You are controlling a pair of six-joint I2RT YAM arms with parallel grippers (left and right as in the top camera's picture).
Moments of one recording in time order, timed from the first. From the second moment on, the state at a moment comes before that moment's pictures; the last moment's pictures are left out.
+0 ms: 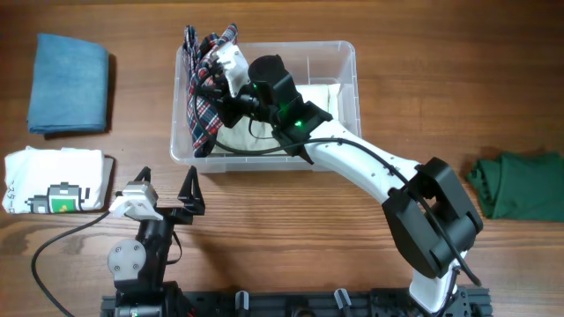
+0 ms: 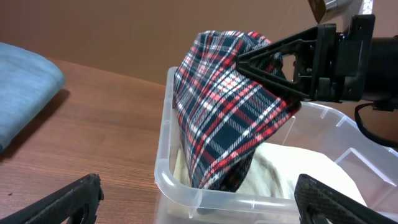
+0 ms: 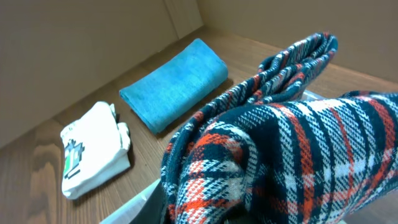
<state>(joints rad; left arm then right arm) 0.07 0.01 0.01 -0.06 0.18 -0.30 0.72 1.96 1.39 0.24 -0.36 0.17</state>
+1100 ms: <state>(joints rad) 0.07 0.01 0.01 -0.06 0.18 -0.30 0.79 1.98 1.39 0.23 -0.29 0.10</state>
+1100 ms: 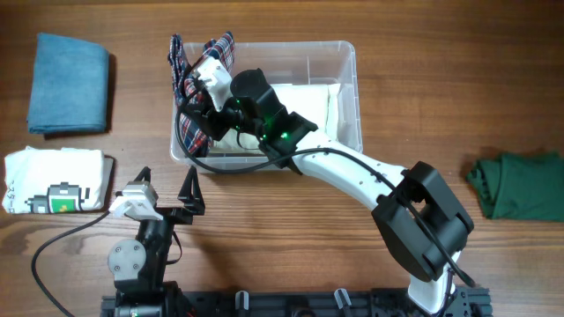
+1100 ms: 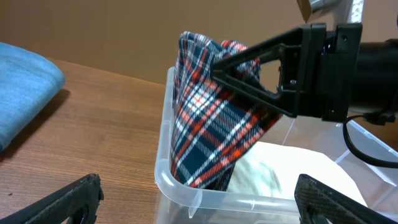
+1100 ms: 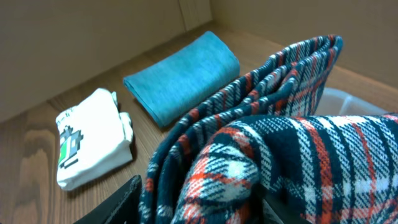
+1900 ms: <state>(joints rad) 0.07 0.01 0.01 -0.06 0.18 -0.30 0.64 1.73 1.39 -0.15 -0.12 -0.04</state>
